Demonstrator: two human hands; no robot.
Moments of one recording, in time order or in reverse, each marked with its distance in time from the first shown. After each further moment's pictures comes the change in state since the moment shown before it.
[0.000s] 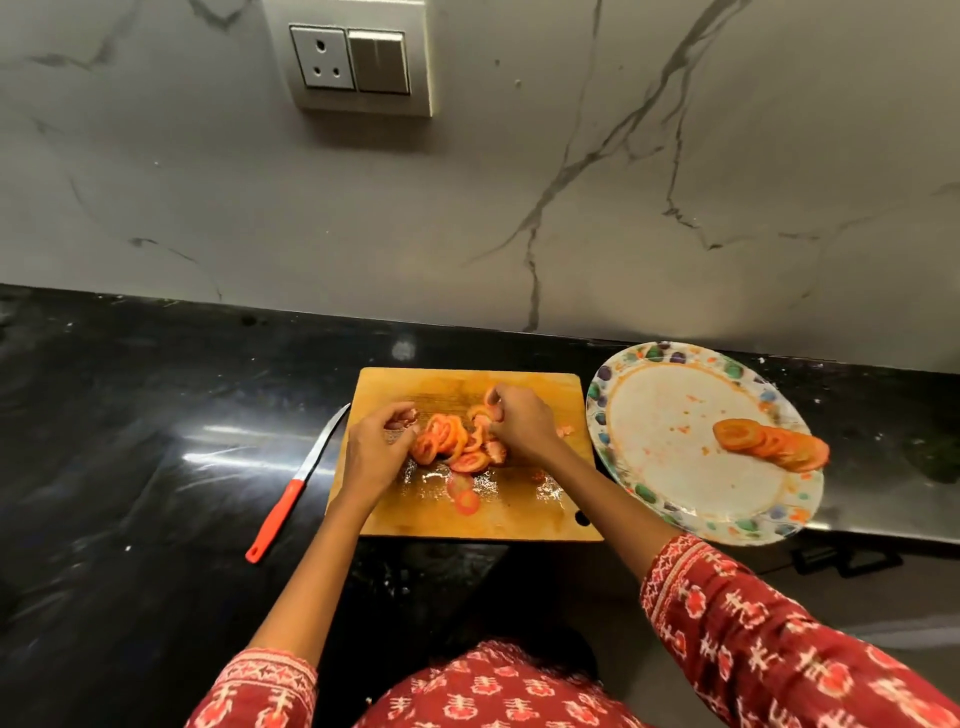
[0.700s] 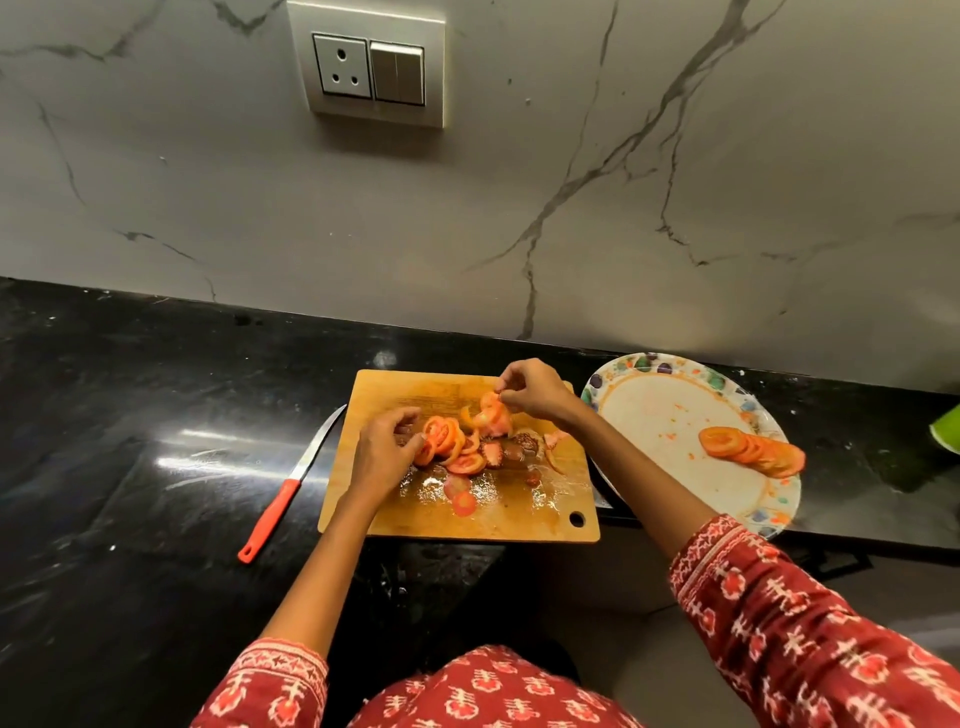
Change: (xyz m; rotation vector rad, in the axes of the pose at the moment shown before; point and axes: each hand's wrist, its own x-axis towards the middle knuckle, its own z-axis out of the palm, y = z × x) left_hand 0.000 0.000 0.008 0.021 -0.074 -0.031; right_hand 0.013 -0.007 -0.053 0.246 -0.134 0.041
